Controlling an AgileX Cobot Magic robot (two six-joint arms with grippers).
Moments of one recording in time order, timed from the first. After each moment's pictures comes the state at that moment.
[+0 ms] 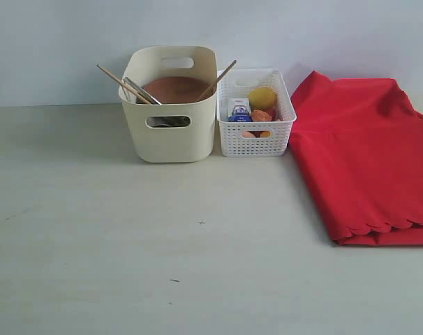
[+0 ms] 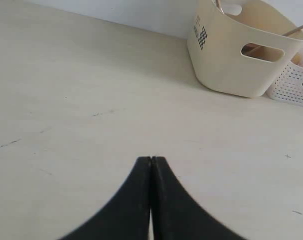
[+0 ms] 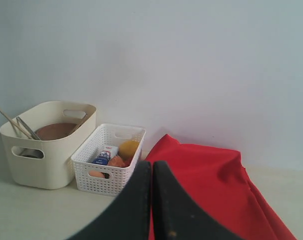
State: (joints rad) left arm -0.19 0.00 -0.03 0.10 0.46 -0.37; right arm 0.04 0.13 -0.50 0.27 0.53 -0.28
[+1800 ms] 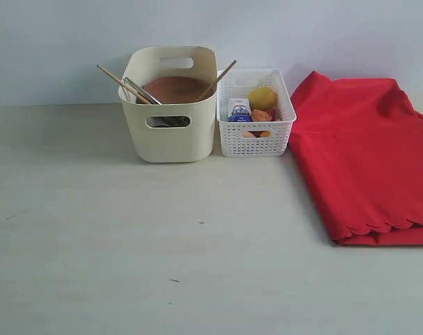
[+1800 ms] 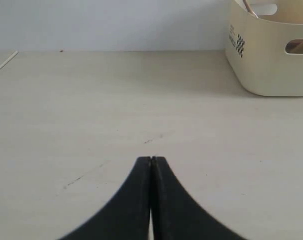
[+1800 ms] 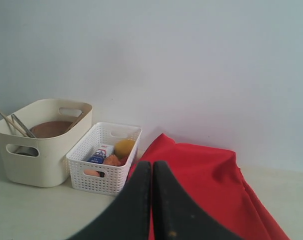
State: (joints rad) left arm -0.03 0.00 0.00 0.10 0.37 -0.09; right arm 0.04 0.13 -0.50 0.26 0.53 -0.28
